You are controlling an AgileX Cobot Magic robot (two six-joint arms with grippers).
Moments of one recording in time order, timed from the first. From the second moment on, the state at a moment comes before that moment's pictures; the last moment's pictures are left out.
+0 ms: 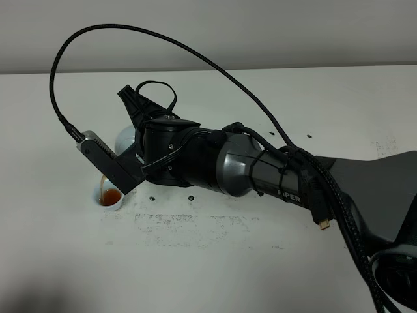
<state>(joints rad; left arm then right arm) -0.03 0.00 -0.46 -0.13 1.06 0.12 0.89 2.18 -1.70 -0.94 0.66 -0.78</state>
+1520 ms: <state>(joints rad) -0.03 0.00 -0.46 -0.13 1.06 0.12 0.89 2.18 -1.70 -0.96 0.66 -0.78</state>
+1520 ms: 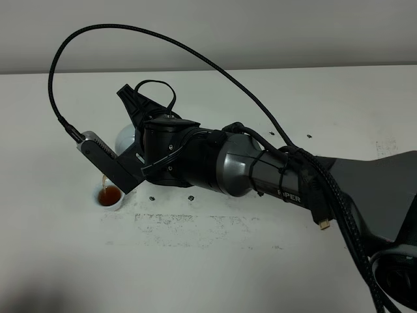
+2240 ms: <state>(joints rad) -0.03 0.00 -0.46 -0.13 1.06 0.12 0.89 2.18 -1.70 -0.96 0.66 -0.80</state>
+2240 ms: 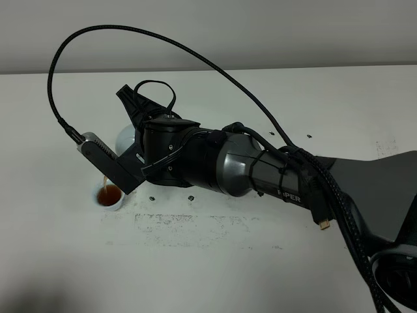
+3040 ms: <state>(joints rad) -0.03 0.00 -0.46 -0.13 1.06 0.12 0.86 2.07 -1.80 -0.47 0.92 -0.76</state>
